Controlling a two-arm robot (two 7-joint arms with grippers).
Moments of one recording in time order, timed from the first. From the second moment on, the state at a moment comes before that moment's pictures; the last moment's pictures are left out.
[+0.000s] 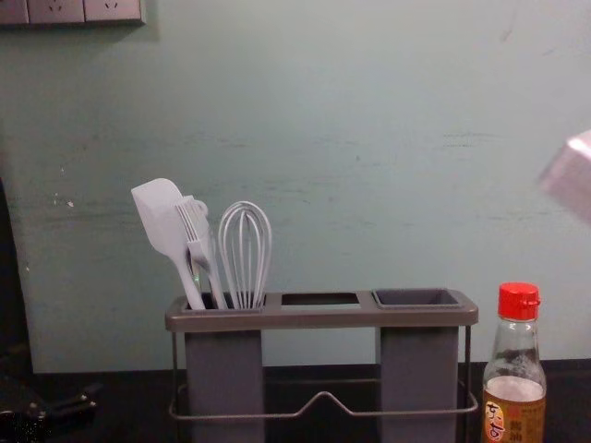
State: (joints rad) left arm -0.20 0.60 0.45 -1.41 -0.25 -0.12 0.03; right arm -0.05 0.44 -0.27 -2.05 -0.07 0.73 0.58
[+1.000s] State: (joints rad) left arm -0.20 0.60 0.45 -1.41 -0.25 -0.12 0.03; right arm -0.30 0.29 -0.06 -1.97 0.21 -0.30 0.47
